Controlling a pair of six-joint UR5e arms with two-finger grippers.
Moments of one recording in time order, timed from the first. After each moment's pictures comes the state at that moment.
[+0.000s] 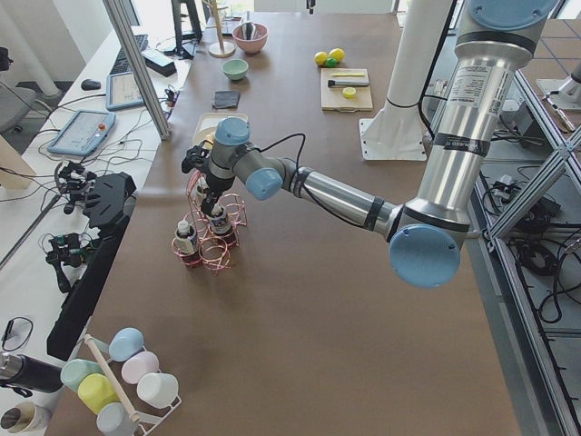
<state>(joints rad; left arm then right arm) -1.19 -1.80 -1.68 -1.99 -2.10 -0.49 1.56 -1.91 1.79 -1.39 2.48 -0.14</state>
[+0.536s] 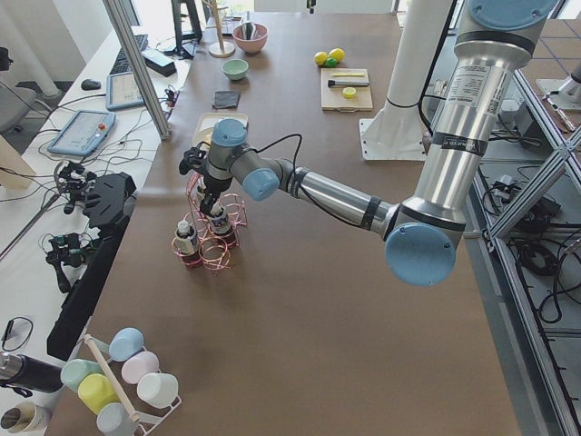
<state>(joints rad) -1.19 -1.82 -1.66 -1.99 -2.11 -0.50 1.56 -1.92 1.81 -1.39 2.48 -0.14</state>
